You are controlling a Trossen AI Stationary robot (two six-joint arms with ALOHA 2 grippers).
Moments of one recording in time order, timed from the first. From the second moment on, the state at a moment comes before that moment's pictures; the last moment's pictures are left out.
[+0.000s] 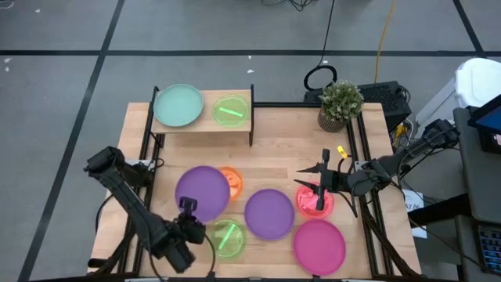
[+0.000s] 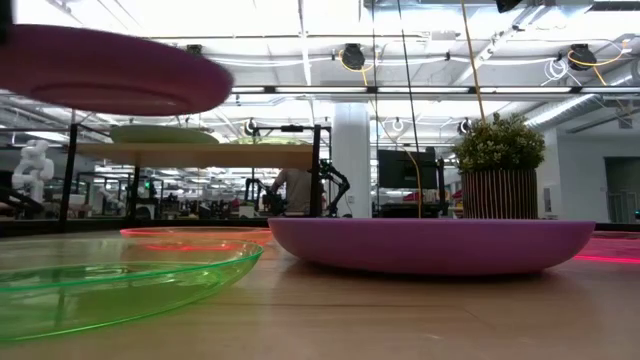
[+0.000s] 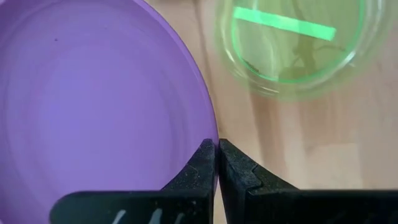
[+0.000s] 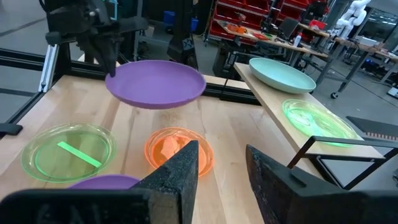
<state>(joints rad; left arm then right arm) -0.82 1.74 1.48 -1.34 -0.42 -0.58 0.51 0.93 0.67 -0.02 0.68 -0.03</state>
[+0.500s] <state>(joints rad) -0.62 1.48 1.48 -1.33 -0.50 -0.34 0.51 0.93 0.67 -0.06 0.68 0.01</state>
